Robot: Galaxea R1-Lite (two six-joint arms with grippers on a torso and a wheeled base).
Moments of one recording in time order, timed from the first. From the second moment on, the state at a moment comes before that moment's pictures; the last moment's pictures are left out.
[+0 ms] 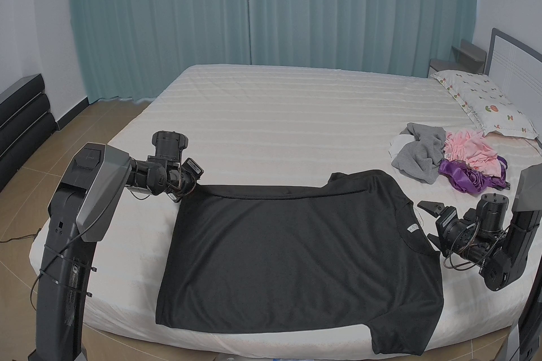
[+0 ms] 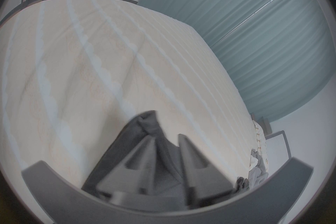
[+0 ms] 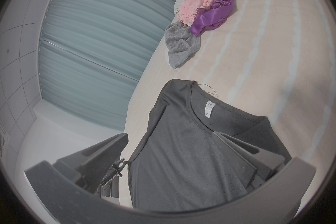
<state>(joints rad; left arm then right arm) -0.14 2.65 -1.89 -0.09 0.01 -0.93 0.02 2.15 -0.26 -1.48 0.20 1.04</state>
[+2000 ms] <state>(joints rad) -0.08 2.69 -1.95 -0.09 -0.01 -0.97 0.02 2.62 -1.46 -0.74 0.08 0.61</state>
